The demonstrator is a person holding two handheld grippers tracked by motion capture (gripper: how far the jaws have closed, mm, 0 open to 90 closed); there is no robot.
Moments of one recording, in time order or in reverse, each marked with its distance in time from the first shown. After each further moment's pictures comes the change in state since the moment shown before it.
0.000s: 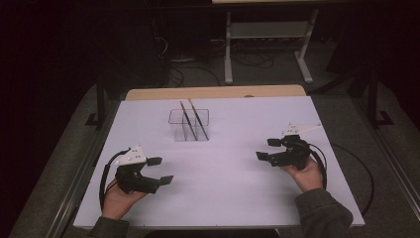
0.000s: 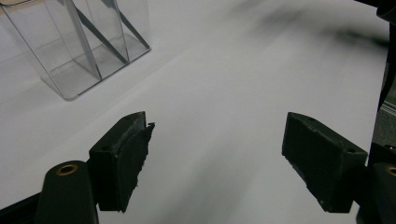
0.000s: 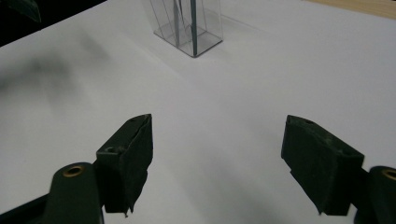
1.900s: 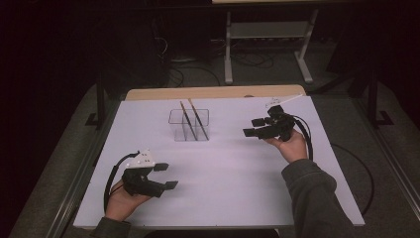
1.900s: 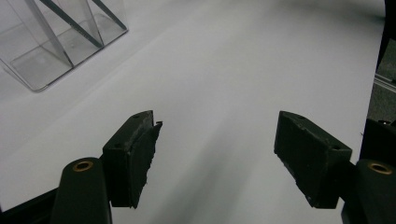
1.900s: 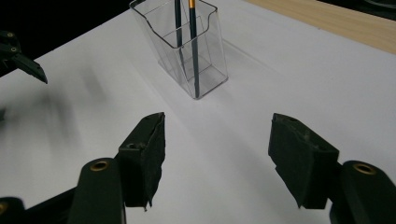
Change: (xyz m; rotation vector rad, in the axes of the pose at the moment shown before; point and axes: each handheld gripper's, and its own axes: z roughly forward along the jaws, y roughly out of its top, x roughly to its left) left arm -0.009 0.000 0.013 0.091 -0.036 0.047; right arm -0.021 0.072 0.033 0.060 0.083 0.007
